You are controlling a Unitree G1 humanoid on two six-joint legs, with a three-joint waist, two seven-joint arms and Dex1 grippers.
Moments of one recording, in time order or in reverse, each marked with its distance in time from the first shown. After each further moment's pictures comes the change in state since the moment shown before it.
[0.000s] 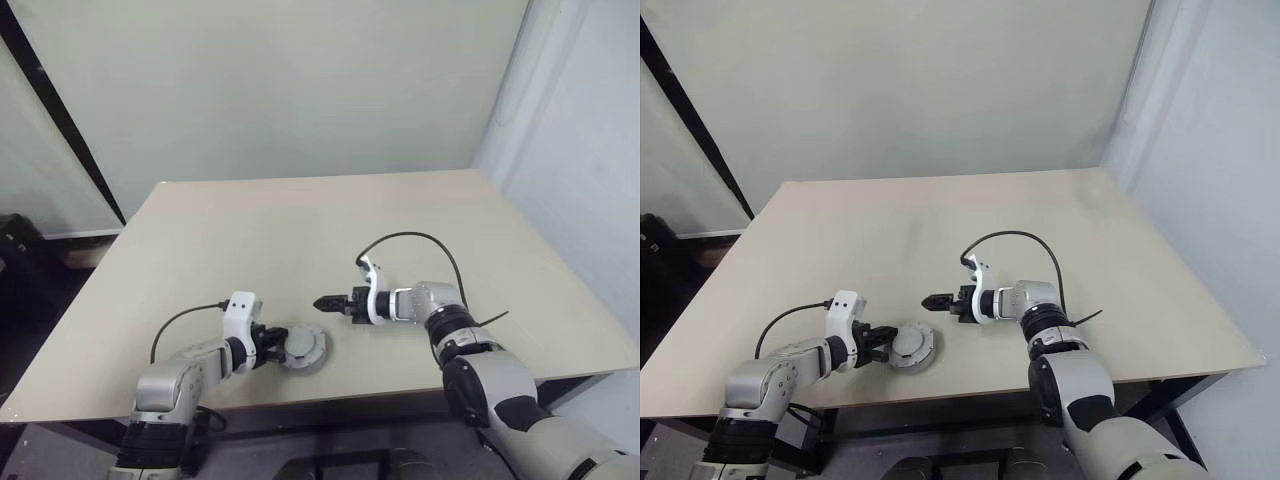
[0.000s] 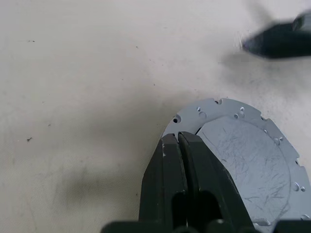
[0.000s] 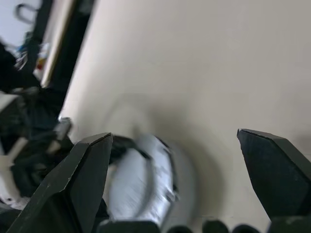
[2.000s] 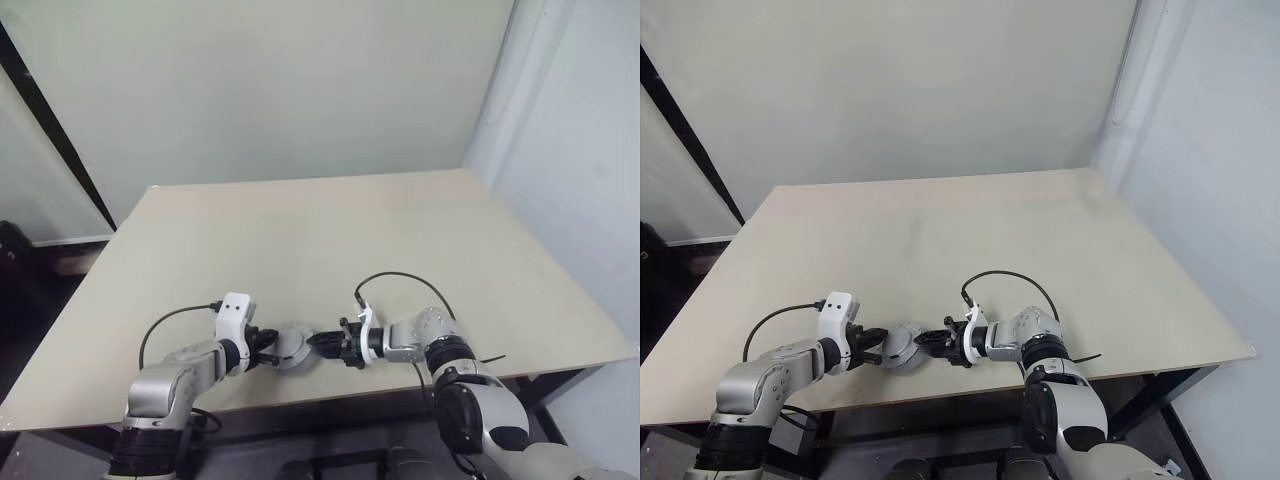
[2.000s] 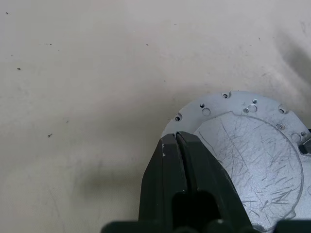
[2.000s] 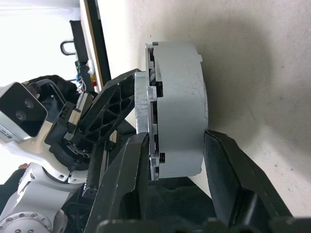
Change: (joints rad) left arm 0.026 0.010 0.014 -0.057 0.038 0.029 0.021; right arm 0.158 0.112 -0.206 -0.108 0.225 0.350 -0.228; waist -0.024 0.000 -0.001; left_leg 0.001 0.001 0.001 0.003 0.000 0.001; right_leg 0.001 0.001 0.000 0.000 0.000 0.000
